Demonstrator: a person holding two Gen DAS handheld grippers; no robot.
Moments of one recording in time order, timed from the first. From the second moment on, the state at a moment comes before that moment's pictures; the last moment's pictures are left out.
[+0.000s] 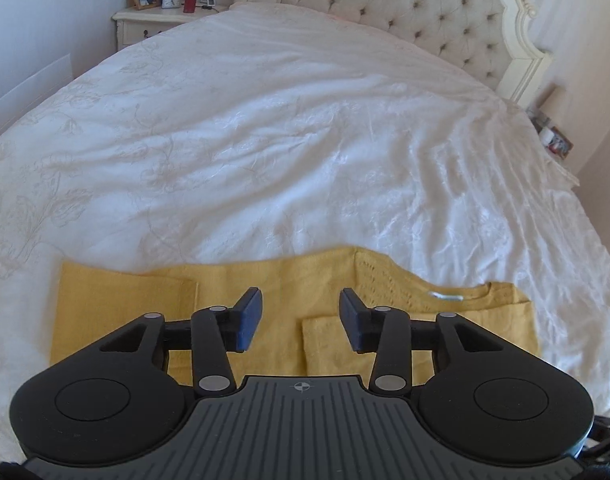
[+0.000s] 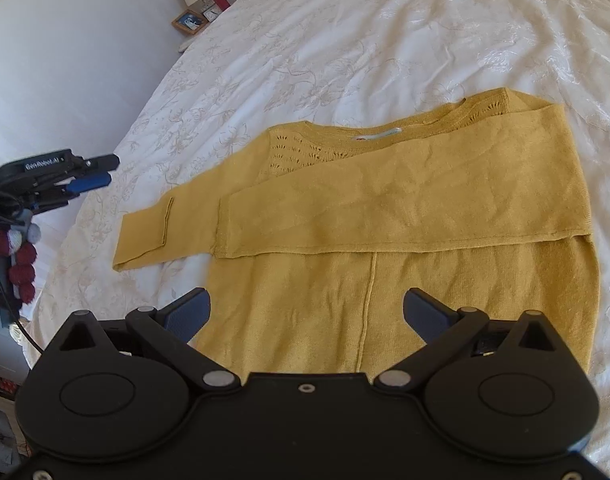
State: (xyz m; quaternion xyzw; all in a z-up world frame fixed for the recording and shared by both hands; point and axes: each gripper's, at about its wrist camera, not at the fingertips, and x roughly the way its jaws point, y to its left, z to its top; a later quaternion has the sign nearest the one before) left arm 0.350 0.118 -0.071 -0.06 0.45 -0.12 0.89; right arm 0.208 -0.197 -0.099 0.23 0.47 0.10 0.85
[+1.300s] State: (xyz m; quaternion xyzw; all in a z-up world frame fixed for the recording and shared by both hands) left arm 0.308 0.276 -0.148 -0.12 0.52 0.03 0.85; right arm 0.422 0.061 -0.188 0.23 0.54 0.25 0.77
